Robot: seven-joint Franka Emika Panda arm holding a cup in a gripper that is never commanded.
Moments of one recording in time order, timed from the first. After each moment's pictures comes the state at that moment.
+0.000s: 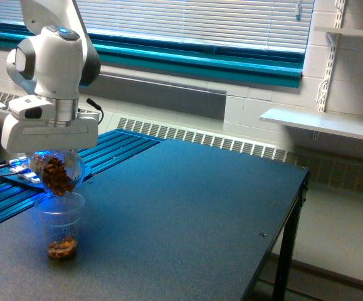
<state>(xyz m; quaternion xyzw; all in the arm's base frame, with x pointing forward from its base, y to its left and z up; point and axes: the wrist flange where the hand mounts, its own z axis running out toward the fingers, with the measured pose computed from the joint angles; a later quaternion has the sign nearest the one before) 0.240 -0.252 0.271 0.83 -0.56 -0.02 0.06</state>
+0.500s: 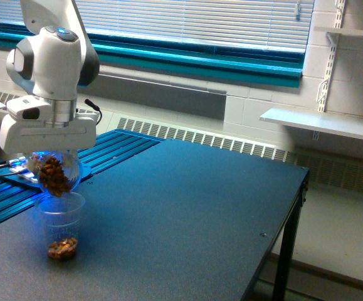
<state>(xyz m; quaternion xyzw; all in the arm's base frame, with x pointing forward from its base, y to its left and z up) 0.235 -0.255 0.269 0.82 -0.56 -0.03 0.06</state>
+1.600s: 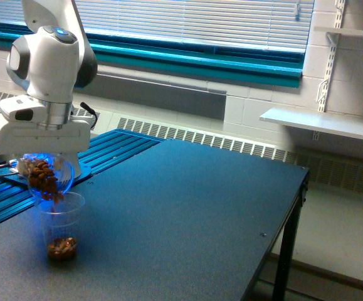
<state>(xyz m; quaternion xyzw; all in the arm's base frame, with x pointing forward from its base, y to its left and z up) 0.241 -0.275 0.270 0.82 -0.56 -0.04 0.09</state>
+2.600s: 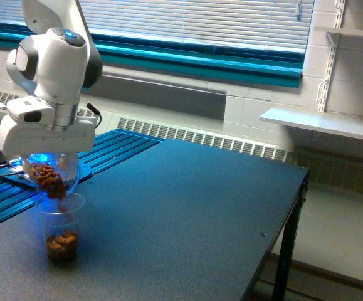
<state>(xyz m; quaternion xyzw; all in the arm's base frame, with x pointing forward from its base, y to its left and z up) 0.248 -0.266 0.269 0.83 -0.54 -0.05 0.09</state>
